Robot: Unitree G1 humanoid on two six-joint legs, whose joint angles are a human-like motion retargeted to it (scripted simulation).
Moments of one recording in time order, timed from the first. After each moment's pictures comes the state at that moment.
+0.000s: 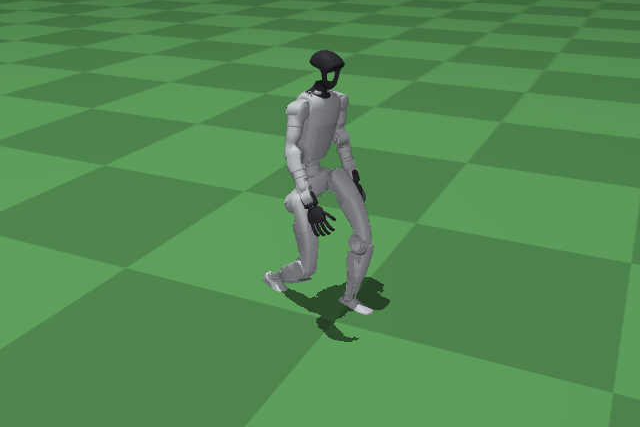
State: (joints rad) left arm -0.05 0.25 -0.23 1.11 -0.18 -0.08 -0.14; right arm -0.32 -0.38 0.30 1.09 0.10 -0.06 0.10; waist 0.14 -0.21 0.23; left_leg -0.69 -0.17 0.23 0.84 -0.33 0.00; right_leg -0.14 -0.18 -0.05 1.18 -0.83 0.08
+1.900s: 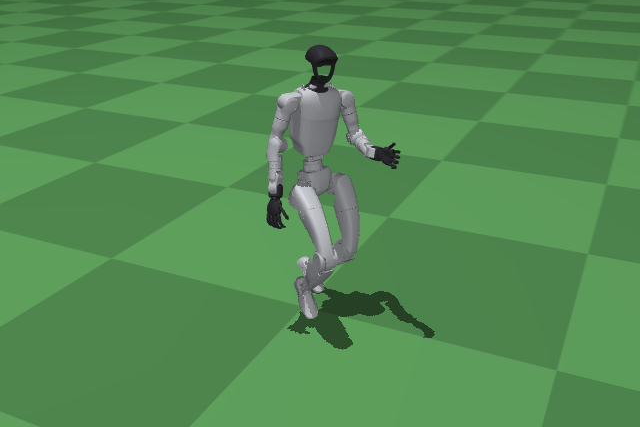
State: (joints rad) left arm -0.23 0.31 -0.26 0.21 -0.53 -0.30 0.29; right arm 0.00 -0.25 0.35 1.20 0.06 -0.05 -0.16; waist -0.14 -0.11 0.25; left_leg -0.11 -0.05 0.05 1.22 -0.31 -0.03; right_leg -0.70 -0.24 -0.11 1.57 0.01 0.18
